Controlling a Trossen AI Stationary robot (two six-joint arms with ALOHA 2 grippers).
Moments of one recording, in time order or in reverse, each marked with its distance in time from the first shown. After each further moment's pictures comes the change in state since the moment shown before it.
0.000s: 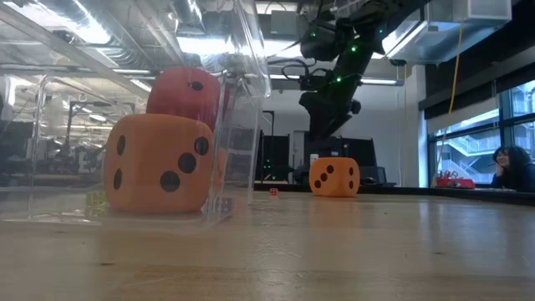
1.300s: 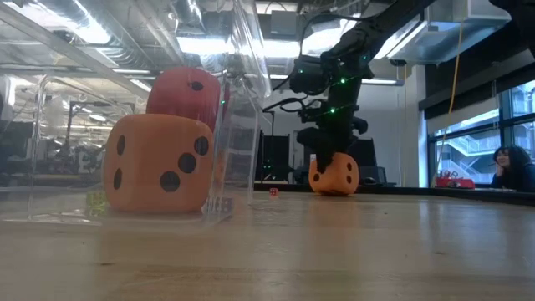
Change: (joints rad) left arm 0.000 0.001 0.000 0.002 0.024 -0.072; right arm -0.011 0.201 0.011 -0.068 0.115 0.217
